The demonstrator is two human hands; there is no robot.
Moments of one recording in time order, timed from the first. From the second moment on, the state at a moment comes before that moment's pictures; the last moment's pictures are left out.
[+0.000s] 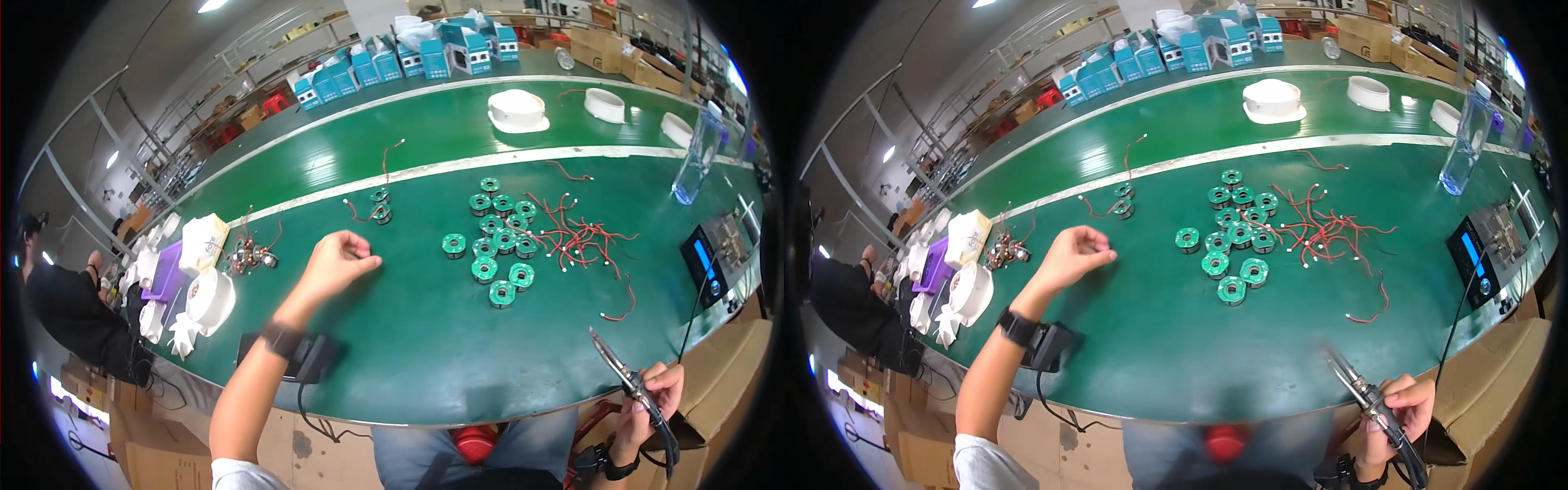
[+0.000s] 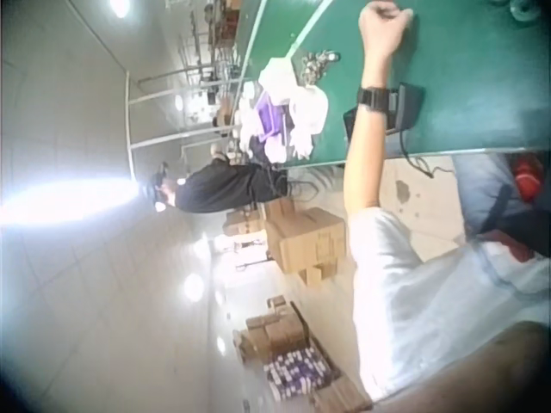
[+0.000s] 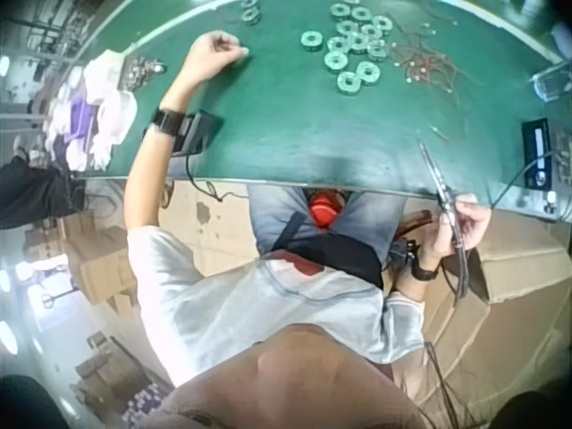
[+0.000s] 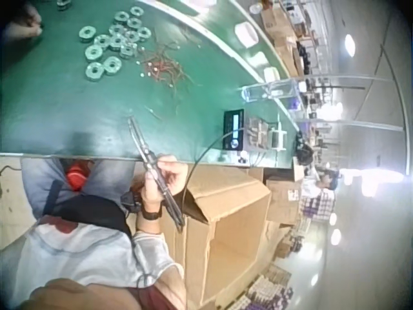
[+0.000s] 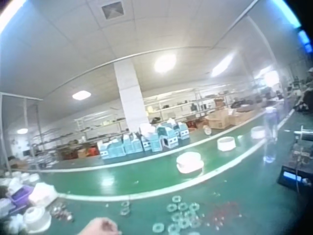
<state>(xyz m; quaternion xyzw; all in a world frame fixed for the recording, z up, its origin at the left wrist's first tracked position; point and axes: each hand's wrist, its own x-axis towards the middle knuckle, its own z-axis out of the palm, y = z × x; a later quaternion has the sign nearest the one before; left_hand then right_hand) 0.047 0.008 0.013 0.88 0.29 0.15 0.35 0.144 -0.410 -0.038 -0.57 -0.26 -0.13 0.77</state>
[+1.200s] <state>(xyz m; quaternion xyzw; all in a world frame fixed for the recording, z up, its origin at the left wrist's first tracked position) 0.063 -0.080 0.010 0.73 0.14 0.21 0.63 0.136 -0.385 -0.022 -0.60 -0.31 -0.06 0.74</state>
